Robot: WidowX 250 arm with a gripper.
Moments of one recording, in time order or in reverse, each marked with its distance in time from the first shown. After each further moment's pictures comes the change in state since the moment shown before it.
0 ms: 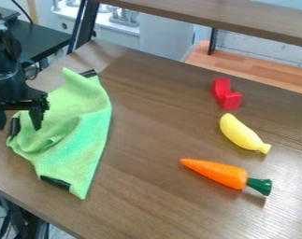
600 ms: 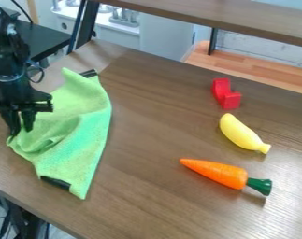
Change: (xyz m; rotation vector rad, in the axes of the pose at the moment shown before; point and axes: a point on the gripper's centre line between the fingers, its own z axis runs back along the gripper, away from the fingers) arm 0.002 -0.003 -0.004 0.042 -0.004 -0.001
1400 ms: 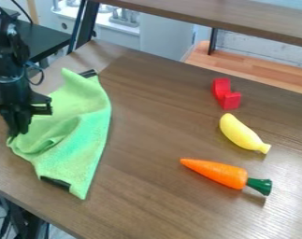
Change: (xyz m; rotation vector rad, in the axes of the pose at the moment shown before) arm -0.007 0.002 -0.001 0.007 0.051 -0.021
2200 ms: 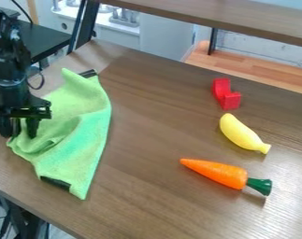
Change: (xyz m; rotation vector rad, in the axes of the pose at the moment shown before) arm 0.000 0.002 -0.009 0.022 0.029 0.021
